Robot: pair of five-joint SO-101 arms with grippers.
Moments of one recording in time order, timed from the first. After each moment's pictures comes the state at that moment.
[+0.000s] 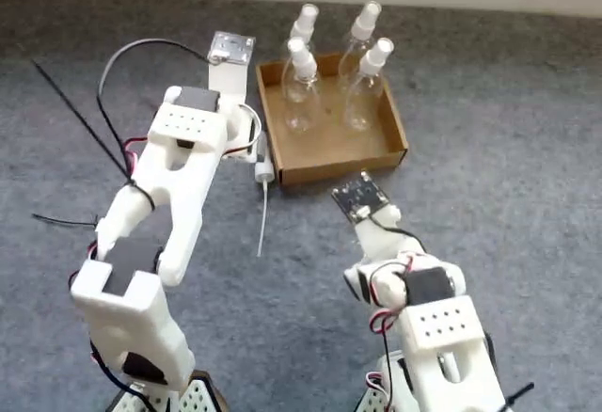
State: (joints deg) left arm 5.4 15.0 -0.6 65.9 8.8; right arm -16.8 -61.2 71.3 60.2 23.0
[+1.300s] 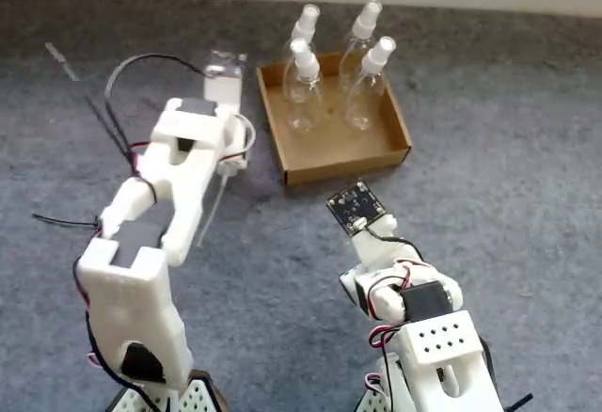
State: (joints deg) left arm 2.2 22.2 0.7 58.3 8.8; right arm -18.5 -65.5 75.6 57.4 22.8
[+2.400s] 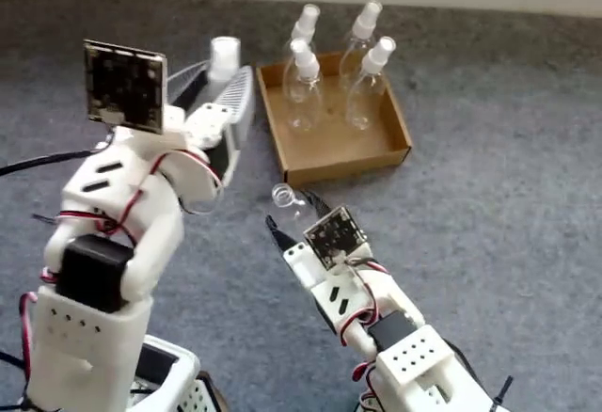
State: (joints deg) left arm 13.8 -52.7 23.3 46.9 8.7; right arm -36.0 -65.4 94.6 -6.5 11.4
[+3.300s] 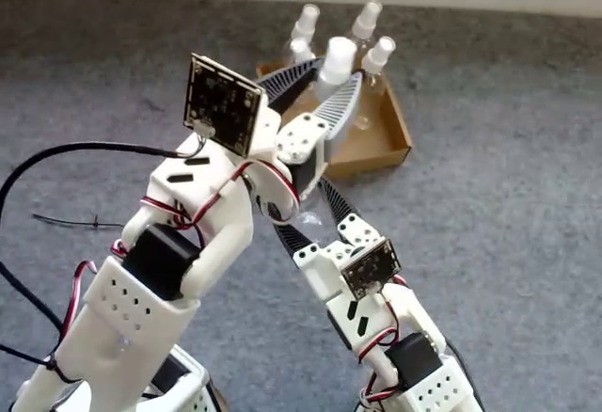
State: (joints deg) left arm 30.8 -46.6 26.4 29.0 8.7; right arm -36.0 -103.6 95.6 14.5 11.1
